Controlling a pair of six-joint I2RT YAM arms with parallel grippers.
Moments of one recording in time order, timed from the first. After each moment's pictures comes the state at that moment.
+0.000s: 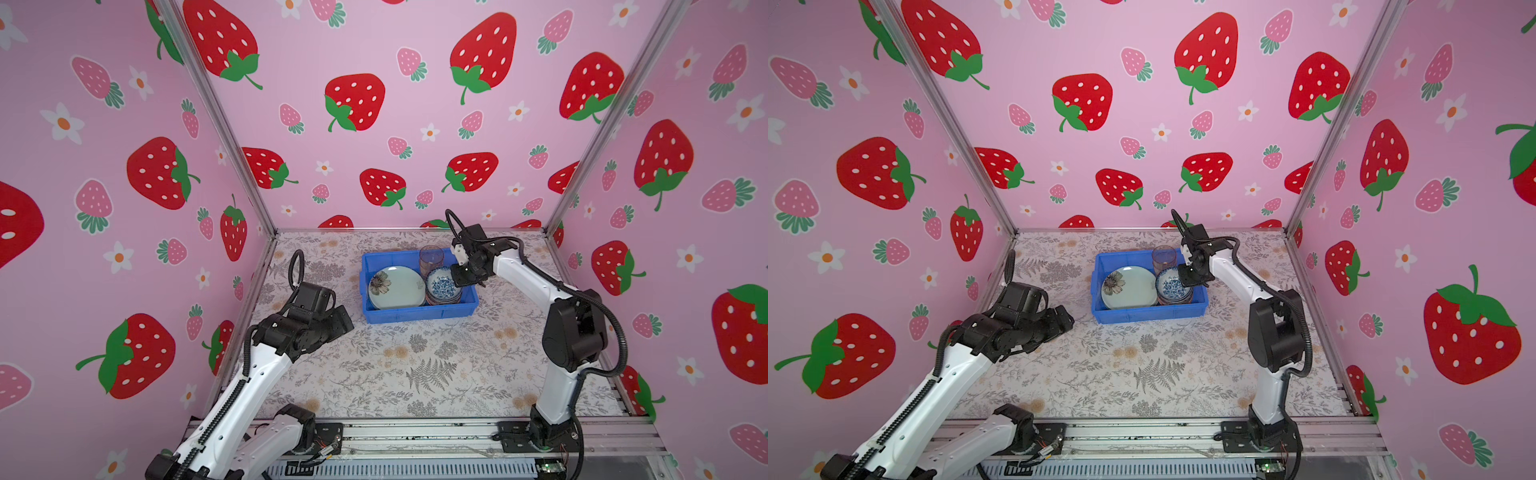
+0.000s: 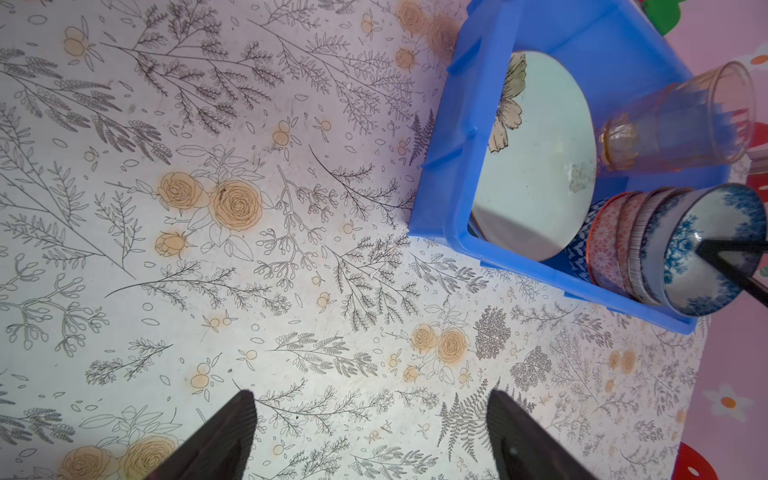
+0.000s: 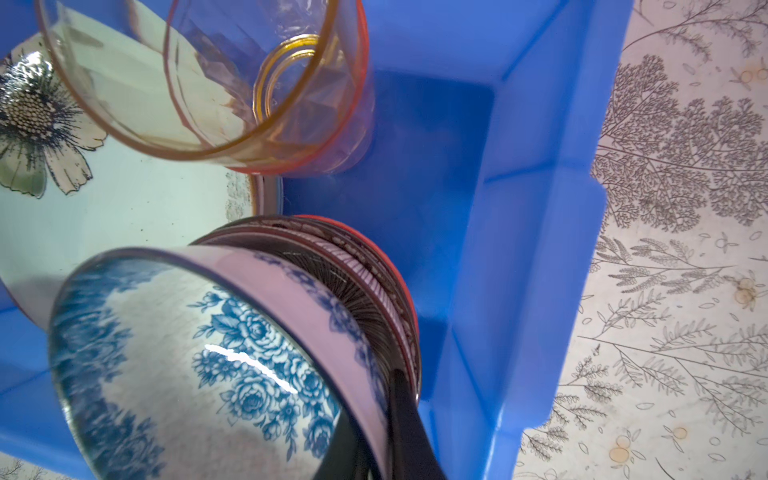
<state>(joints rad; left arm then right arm) -0.33 0.95 0.95 -1.02 0.00 -0.79 0.49 1.89 1.61 -0.87 -0.06 0.11</state>
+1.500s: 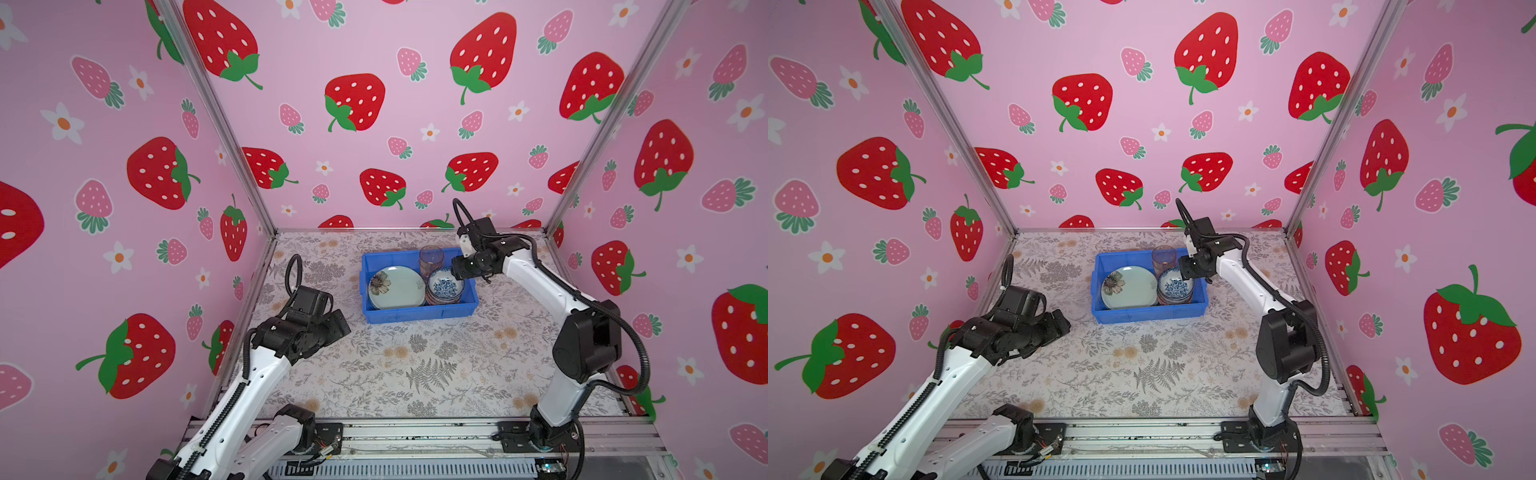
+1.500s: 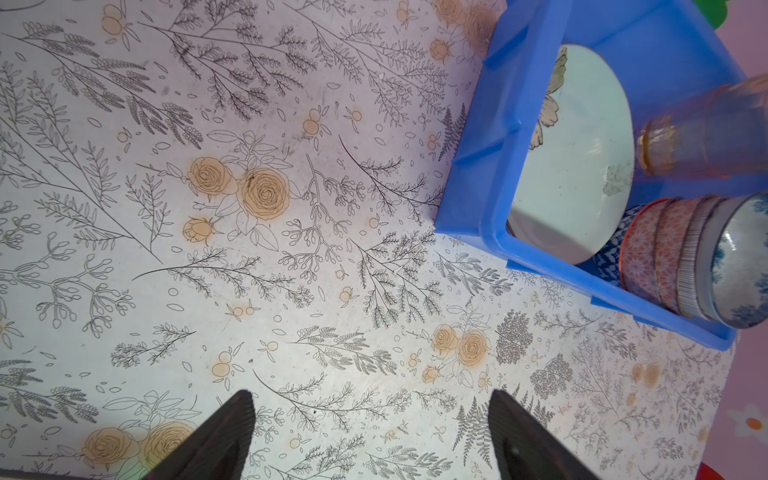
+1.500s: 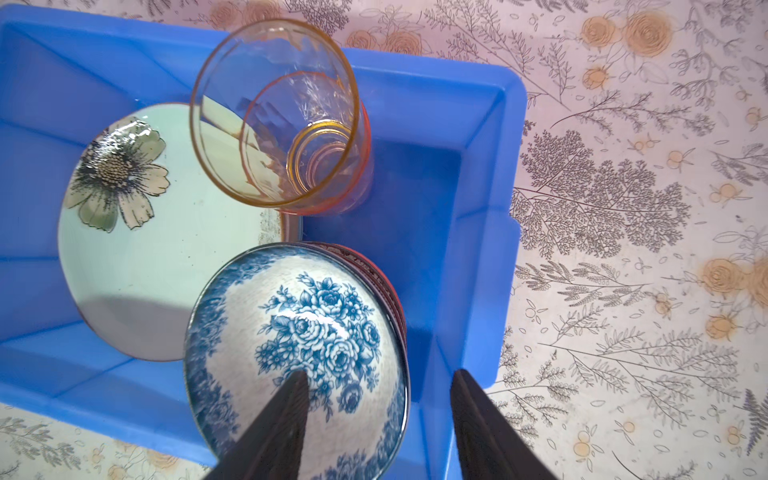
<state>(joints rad) -0.30 0.96 0.92 -1.02 0.00 -0.78 0.48 1.76 1.61 -0.84 -0.03 0.12</state>
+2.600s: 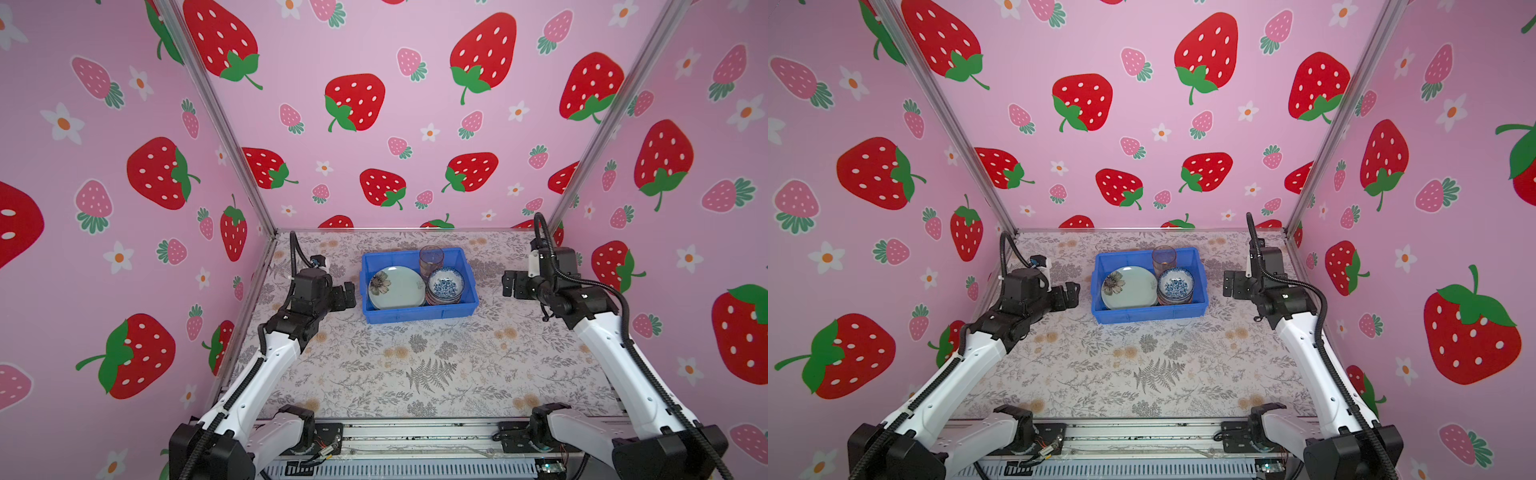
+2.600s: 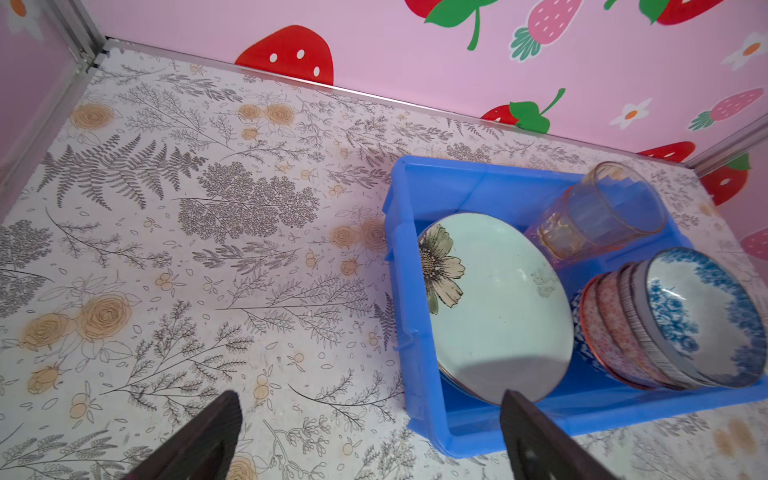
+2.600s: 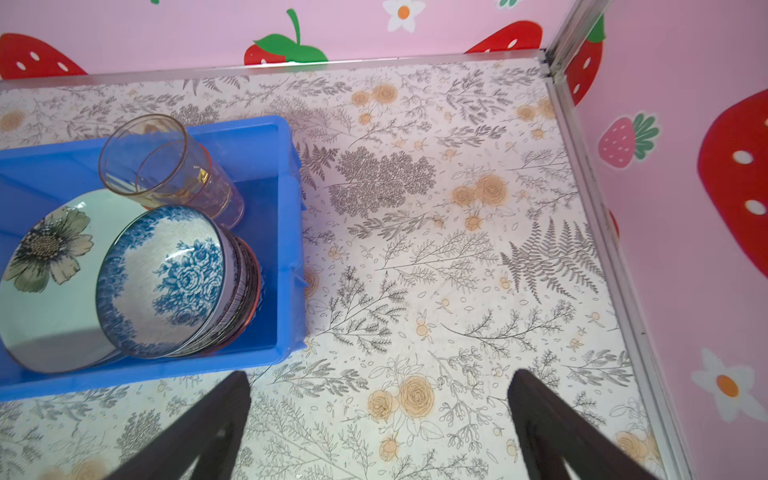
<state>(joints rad) -0.23 1.07 0.80 -0.34 -0.07 -0.26 0.28 1.12 1.13 -0.73 0.15 0.14</state>
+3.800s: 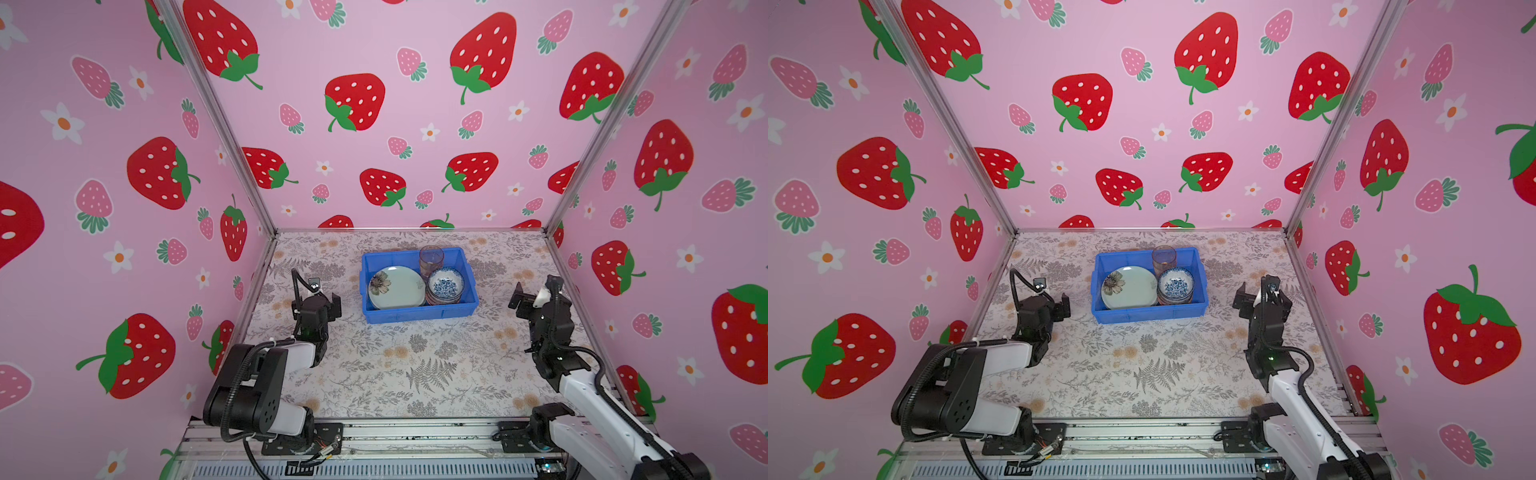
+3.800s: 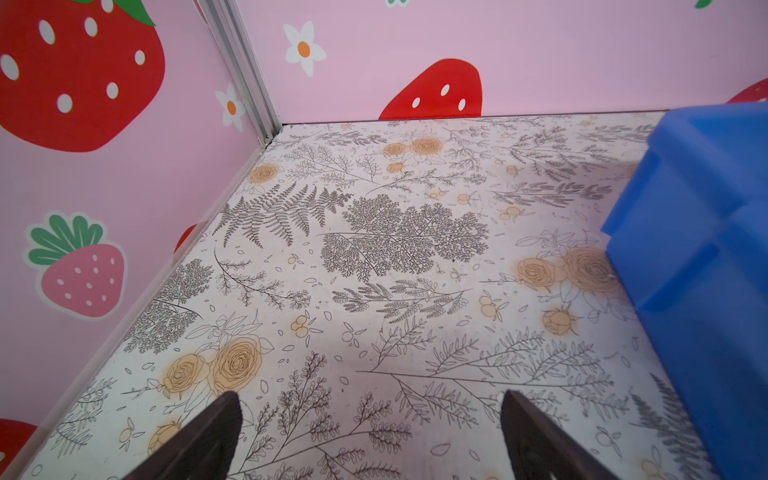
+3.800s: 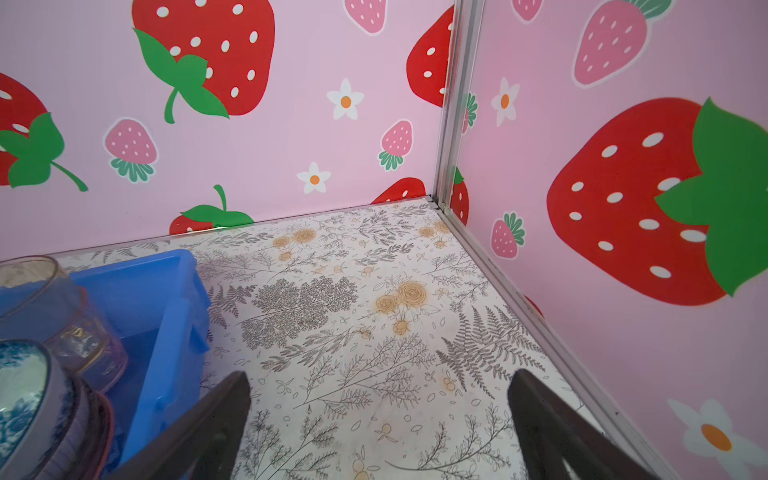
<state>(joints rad) -0.10 1.49 0.38 0.70 -0.34 0.00 0.27 0.89 0.37 0.35 0.43 0.04</state>
